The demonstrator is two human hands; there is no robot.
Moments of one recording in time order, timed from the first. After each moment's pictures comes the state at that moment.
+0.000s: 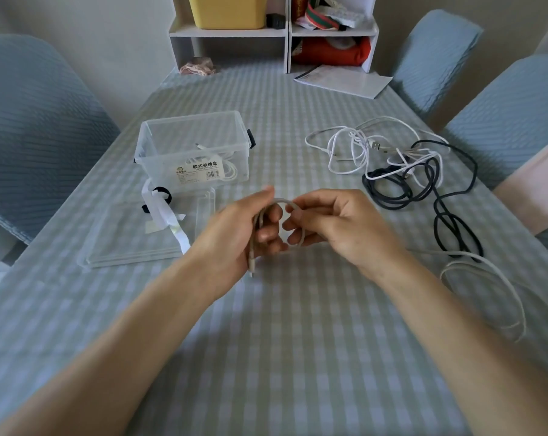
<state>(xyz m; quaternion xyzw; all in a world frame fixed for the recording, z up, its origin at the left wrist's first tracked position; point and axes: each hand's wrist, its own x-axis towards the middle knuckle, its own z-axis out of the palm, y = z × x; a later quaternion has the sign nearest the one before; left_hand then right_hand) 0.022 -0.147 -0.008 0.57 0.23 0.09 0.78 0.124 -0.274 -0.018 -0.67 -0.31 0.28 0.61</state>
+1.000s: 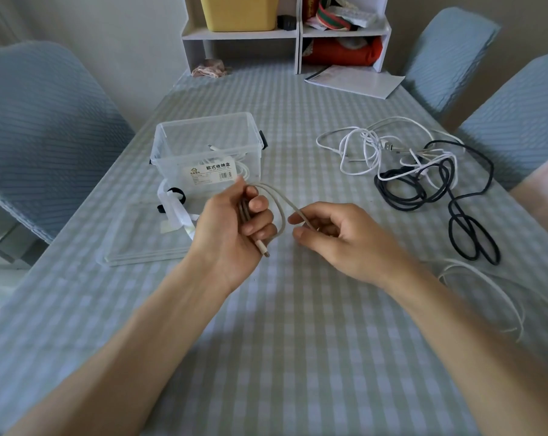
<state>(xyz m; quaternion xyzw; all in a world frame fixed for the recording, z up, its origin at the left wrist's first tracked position) 0.017 -0.137 -0.005 0.34 0.25 0.18 0.89 0.122 -0.277 -0.034 -0.77 -0.42 0.19 0.45</state>
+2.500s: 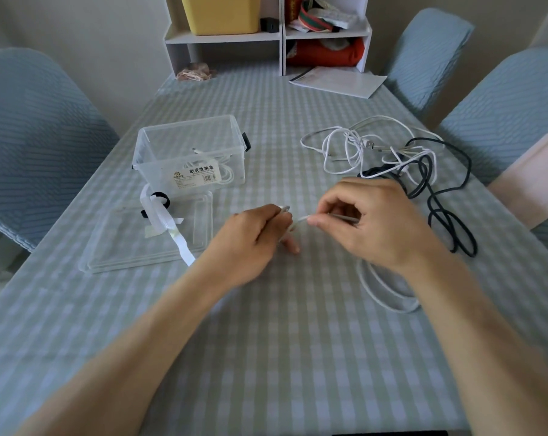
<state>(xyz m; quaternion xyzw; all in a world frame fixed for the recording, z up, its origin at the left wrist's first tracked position) 0.019 -0.147 -0.027 0.91 0.12 0.12 0.38 0.145 -0.306 -0.012 -0.75 -0.54 -0.11 0.38</state>
